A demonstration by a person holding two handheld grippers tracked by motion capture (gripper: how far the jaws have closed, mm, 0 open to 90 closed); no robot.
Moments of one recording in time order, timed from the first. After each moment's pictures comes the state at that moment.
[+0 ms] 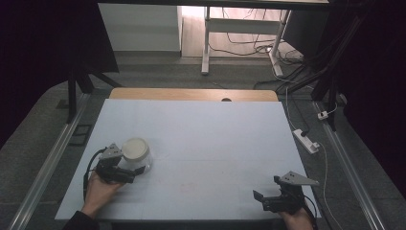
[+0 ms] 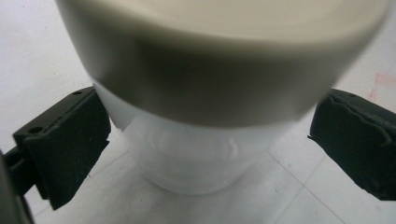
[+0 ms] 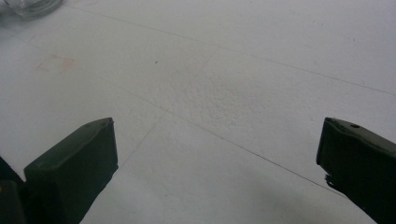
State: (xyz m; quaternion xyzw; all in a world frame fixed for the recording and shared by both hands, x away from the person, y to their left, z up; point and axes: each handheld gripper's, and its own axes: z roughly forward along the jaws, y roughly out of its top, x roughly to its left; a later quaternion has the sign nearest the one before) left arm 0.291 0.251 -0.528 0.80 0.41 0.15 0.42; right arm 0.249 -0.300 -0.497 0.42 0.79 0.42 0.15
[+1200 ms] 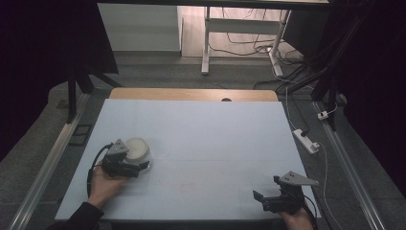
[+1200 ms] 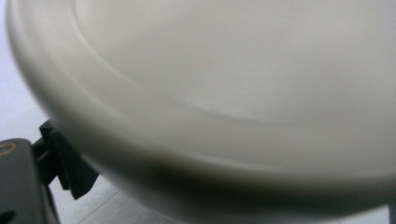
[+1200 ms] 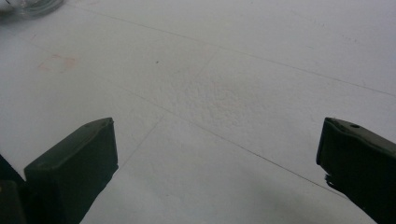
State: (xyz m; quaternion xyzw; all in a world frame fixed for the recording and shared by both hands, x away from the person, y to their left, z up) left arm 0.305 0.242 -0.526 0.81 0.40 0.16 0.40; right arm 0.248 -0.299 -0.497 0.42 0.79 0.42 0.15
